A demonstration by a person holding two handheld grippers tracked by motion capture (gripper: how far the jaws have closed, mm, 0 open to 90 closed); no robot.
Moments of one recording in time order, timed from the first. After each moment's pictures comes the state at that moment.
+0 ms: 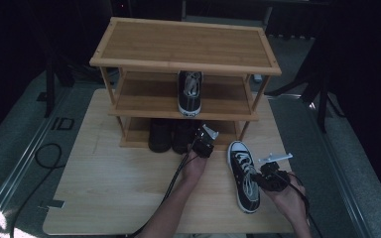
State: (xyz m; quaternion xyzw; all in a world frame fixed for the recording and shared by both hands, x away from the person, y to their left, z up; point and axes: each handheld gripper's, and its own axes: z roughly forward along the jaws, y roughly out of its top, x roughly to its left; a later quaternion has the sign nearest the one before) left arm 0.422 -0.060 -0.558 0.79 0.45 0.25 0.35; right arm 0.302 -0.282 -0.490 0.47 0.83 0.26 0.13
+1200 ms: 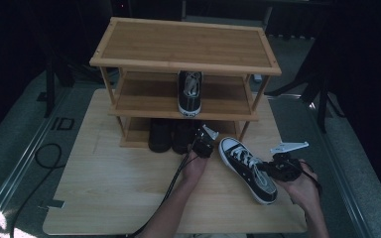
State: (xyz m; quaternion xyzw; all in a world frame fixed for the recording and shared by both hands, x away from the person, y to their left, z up) left arm 0.422 -0.061 -0.558 0.79 0.45 0.25 0.35; right arm 0.314 -0.303 -0.444 0.40 0.85 0.31 0.13
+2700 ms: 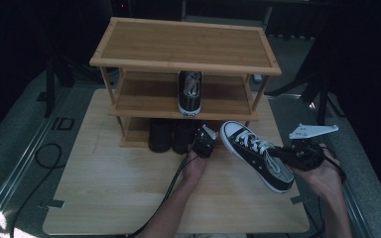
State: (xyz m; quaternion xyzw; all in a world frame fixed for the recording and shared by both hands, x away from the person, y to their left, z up) left arm 0.422 -0.061 -0.558 0.78 0.45 0.25 0.35; right arm 0.301 -0.308 -0.356 0.36 0.85 0.36 0.15
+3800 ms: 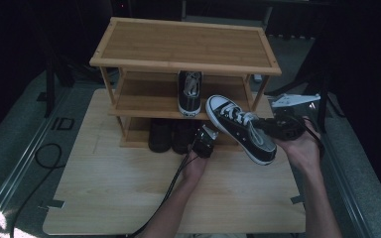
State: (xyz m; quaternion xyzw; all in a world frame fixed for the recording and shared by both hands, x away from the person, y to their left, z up) left arm 0.421 -0.061 -0.558 0.78 0.46 0.25 0.35; right arm 0.351 -0.257 -0.320 0.37 0.82 0.39 0.18
